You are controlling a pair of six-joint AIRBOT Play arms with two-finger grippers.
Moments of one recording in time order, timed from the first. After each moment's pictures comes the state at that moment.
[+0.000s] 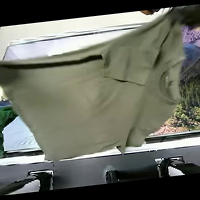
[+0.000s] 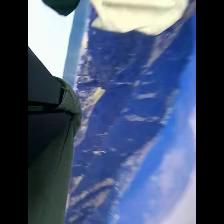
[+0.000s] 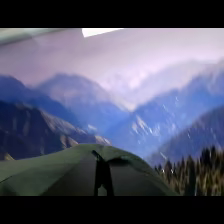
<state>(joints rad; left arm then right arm) 0.04 -1.39 1.97 1.56 -1.45 -1.68 -0.03 -1.29 1.96 1.94 -1.30 -1.38</state>
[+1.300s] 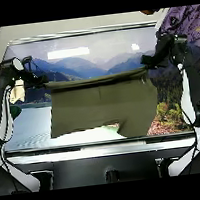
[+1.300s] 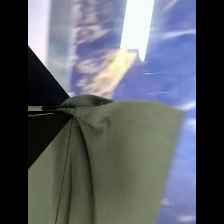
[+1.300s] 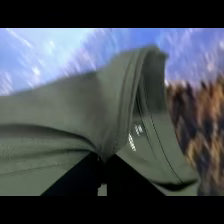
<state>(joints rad) 0.01 -1.95 1.94 1.50 -1.40 -1.66 -0.03 -1.86 1.93 1.66 -1.29 -1.39</state>
